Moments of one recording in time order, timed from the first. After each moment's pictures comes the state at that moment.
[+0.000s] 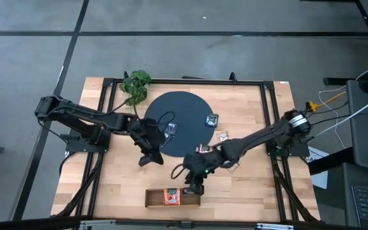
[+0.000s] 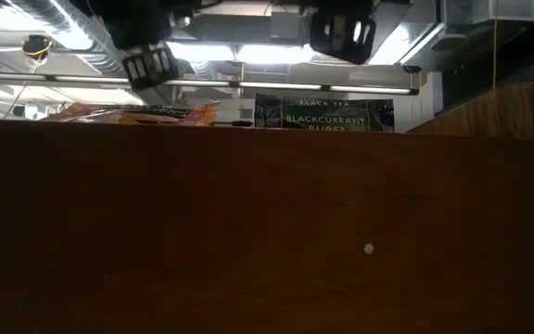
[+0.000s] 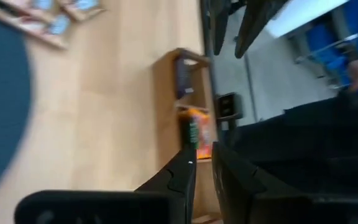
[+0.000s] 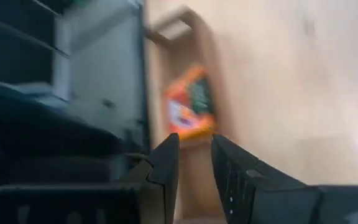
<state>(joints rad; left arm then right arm) -0.12 1.29 0.86 -0.24 0.50 -0.56 0.38 1.82 1.40 -0.33 -0.14 0.73</state>
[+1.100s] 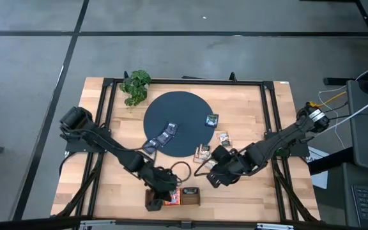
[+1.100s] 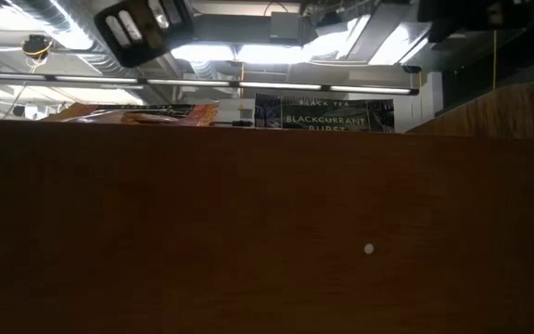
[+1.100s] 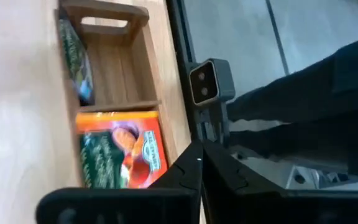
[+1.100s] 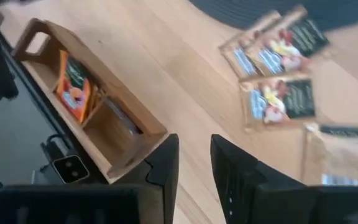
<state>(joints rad) -0.53 1.74 1.19 -0.22 0.18 -0.58 0.55 1.60 1.35 -0.86 0.26 1.33</state>
